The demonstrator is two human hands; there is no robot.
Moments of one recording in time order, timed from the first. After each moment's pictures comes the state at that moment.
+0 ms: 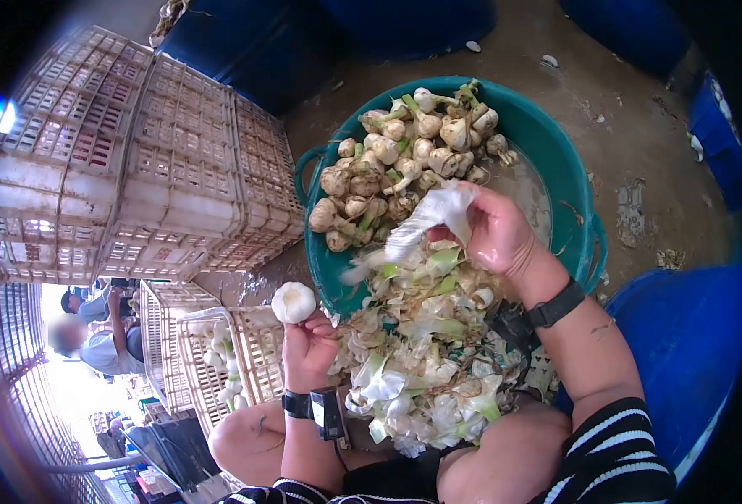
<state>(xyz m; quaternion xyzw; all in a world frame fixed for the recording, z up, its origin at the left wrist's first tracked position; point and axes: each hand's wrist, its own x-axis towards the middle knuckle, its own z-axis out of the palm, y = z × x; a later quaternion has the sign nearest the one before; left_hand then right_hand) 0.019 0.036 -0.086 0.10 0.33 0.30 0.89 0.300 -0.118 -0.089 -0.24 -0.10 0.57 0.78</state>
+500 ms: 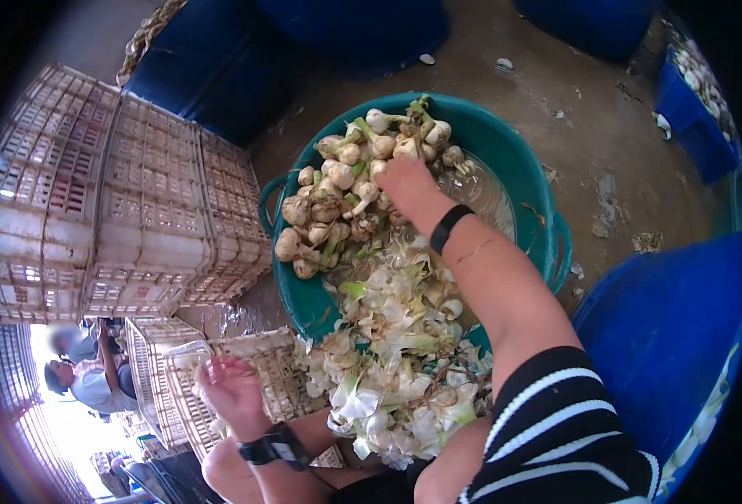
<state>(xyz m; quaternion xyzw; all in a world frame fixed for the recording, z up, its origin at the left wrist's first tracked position) -0.015 0.047 -0.024 0.24 0.34 0.51 0.76 0.362 -0.040 -0.156 -0.83 -0.52 -0.10 0.16</state>
